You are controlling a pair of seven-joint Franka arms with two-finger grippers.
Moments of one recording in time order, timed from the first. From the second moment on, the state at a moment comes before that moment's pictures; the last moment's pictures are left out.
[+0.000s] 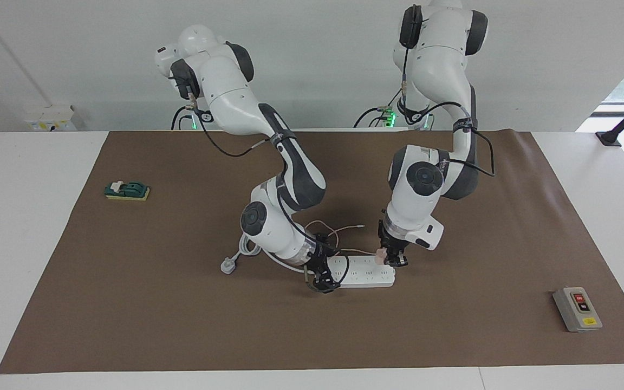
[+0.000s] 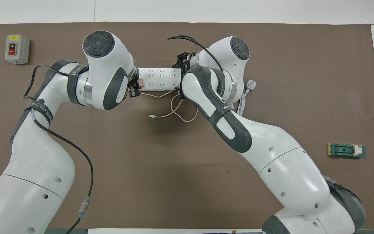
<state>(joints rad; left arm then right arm) -0.49 0.56 0.10 -1.53 -0.09 2.11 -2.04 0.44 0.91 0.00 -1.15 0.68 2.24 1.61</state>
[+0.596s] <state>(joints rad) -0.49 0.56 0.10 -1.53 -0.09 2.11 -2.04 0.44 0.90 0.00 -1.16 0.70 2.24 1.61</state>
